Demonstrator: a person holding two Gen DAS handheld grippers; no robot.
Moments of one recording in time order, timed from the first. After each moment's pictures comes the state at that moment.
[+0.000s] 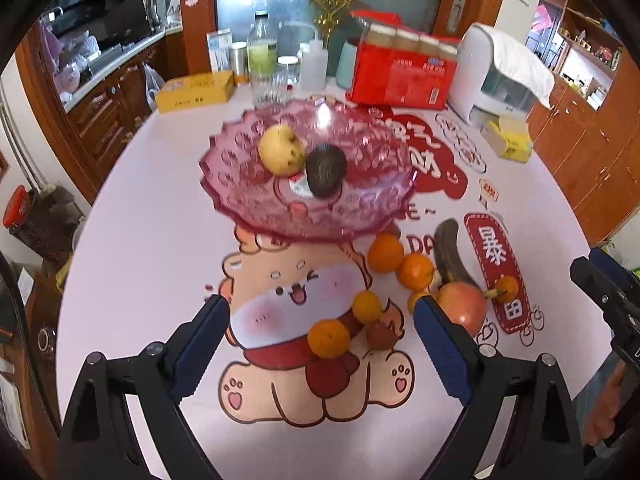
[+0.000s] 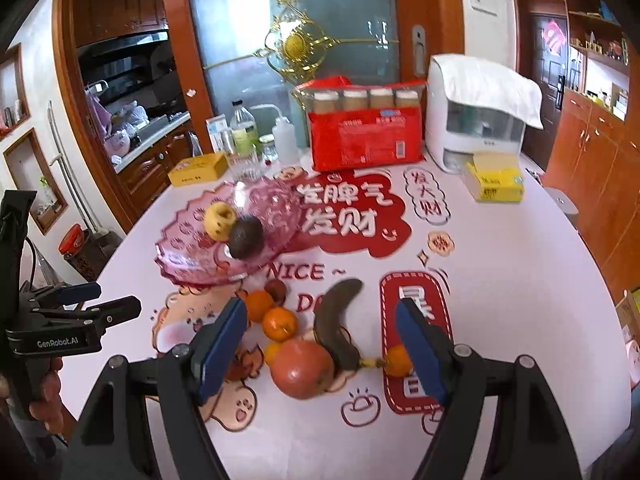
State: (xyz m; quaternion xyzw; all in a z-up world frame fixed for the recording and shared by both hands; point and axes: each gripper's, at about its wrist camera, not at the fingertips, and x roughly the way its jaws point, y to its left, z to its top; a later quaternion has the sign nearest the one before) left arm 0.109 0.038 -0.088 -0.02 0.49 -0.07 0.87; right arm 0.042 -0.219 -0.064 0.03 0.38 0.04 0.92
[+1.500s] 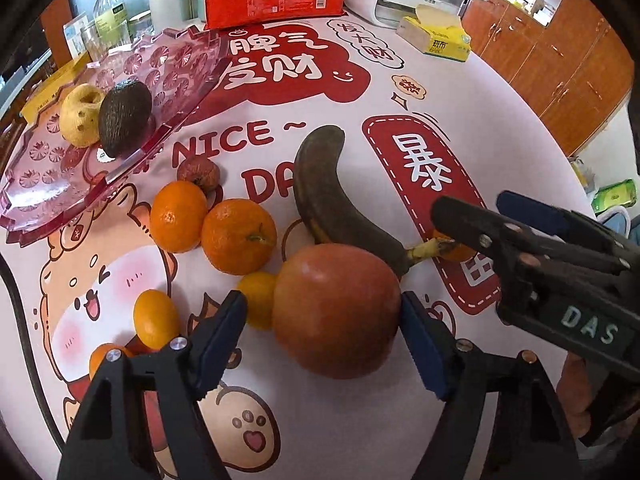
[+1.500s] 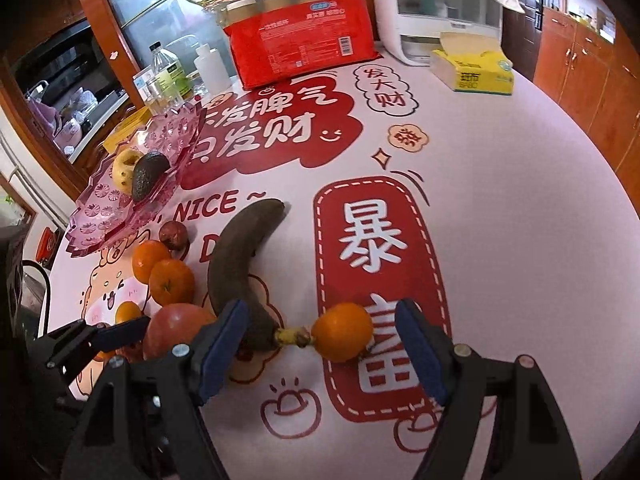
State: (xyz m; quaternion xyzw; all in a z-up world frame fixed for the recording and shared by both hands) left arm 0.138 -0.131 -0.197 0.04 0.55 -0.20 0.81; right arm 0.105 -0.285 -0.176 0.09 0.49 0.00 0.87
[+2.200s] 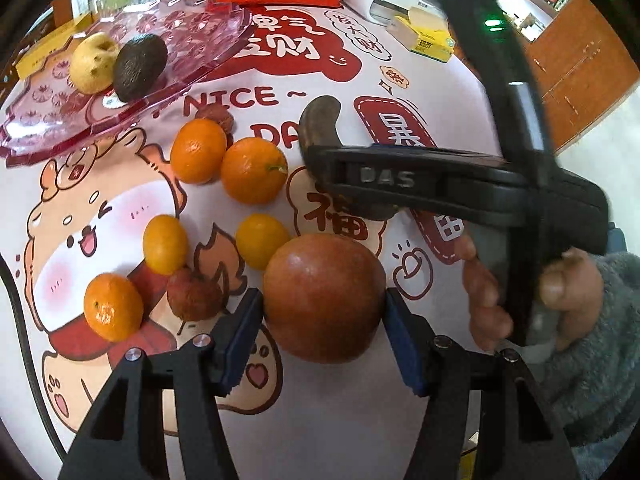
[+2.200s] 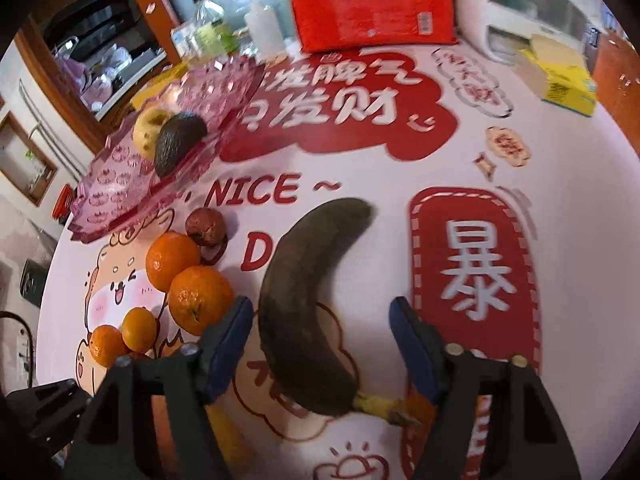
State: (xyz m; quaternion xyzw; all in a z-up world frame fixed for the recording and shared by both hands) left arm 0.106 -0.079 -0.193 -0.02 0.57 -0.24 0.78; right arm 0.161 -0.230 -0.213 0.05 0.53 0.09 0.84
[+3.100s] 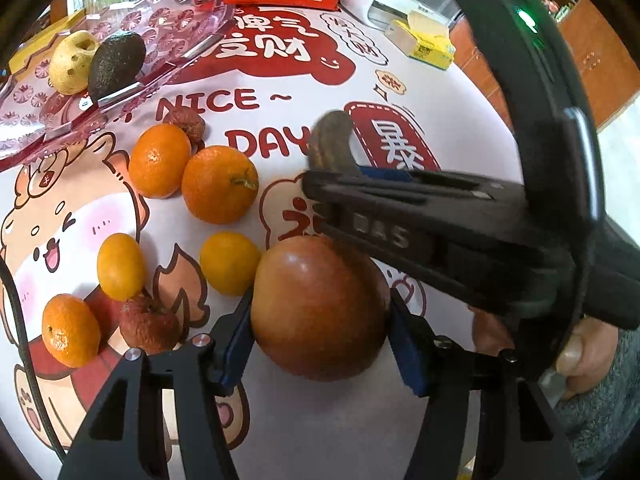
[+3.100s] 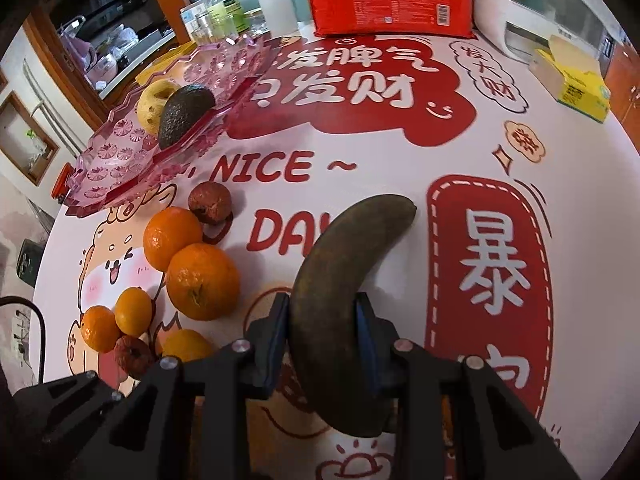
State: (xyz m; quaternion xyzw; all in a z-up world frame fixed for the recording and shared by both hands) left arm 0.128 -0.110 -0.212 -0.05 0.56 -0.24 0.79; right arm 0.151 -0.228 -0.214 0.04 0.54 0.09 0.84
